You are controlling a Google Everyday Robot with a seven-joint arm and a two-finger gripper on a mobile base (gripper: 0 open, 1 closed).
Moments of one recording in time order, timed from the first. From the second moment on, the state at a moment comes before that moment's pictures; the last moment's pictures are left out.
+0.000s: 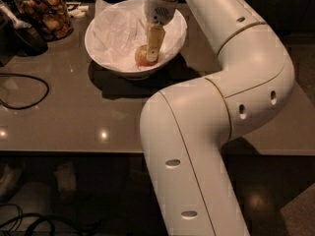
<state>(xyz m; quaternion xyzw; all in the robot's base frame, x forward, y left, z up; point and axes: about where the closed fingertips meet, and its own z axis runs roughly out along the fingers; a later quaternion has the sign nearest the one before) 0.724 0.008 0.900 -0.72 0.68 0.05 0.13</state>
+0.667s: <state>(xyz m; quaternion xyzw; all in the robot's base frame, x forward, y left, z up) 0.725 0.010 0.896 -0.72 0.68 0.05 0.13</state>
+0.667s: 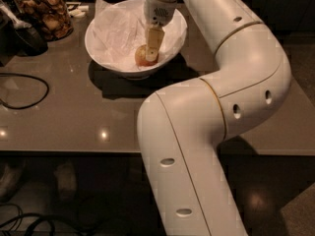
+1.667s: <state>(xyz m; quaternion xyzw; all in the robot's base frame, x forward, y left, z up) 0.728 0.011 0.881 -0.72 0.68 0.06 0.11</state>
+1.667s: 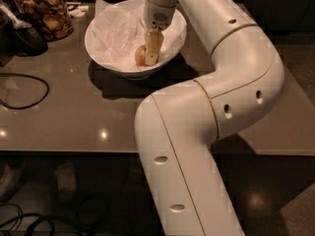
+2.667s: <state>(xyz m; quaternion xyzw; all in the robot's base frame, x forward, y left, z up) 0.730 0.003 0.860 -0.72 0.68 0.07 0.10</state>
